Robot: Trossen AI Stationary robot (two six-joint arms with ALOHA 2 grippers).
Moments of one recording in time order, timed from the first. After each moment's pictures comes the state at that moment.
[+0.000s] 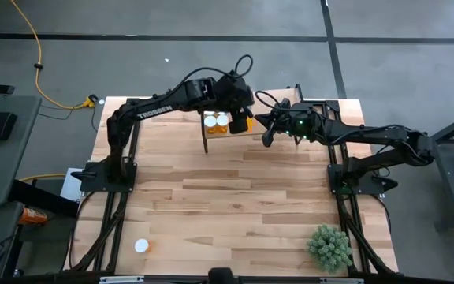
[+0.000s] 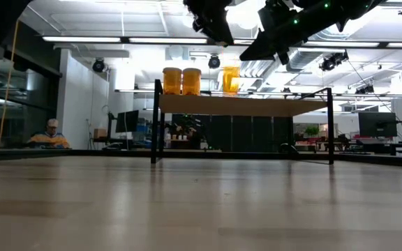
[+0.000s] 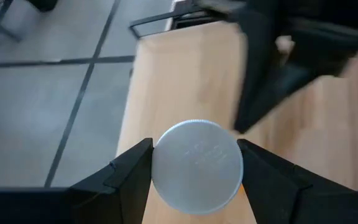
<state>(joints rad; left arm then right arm) 0.38 1.96 2.12 -0.90 -0.22 0.30 -0.31 1.19 0.80 0.10 0.15 0.08</state>
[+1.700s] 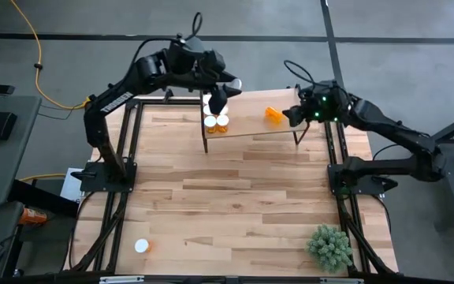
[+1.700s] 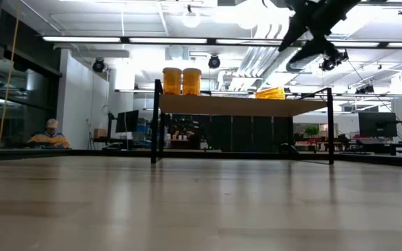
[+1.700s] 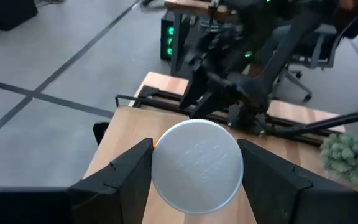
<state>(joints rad) 0.49 1.76 2.22 -0.91 0.14 -0.01 -0.55 1.00 1.04 -0.67 0.01 0.52</state>
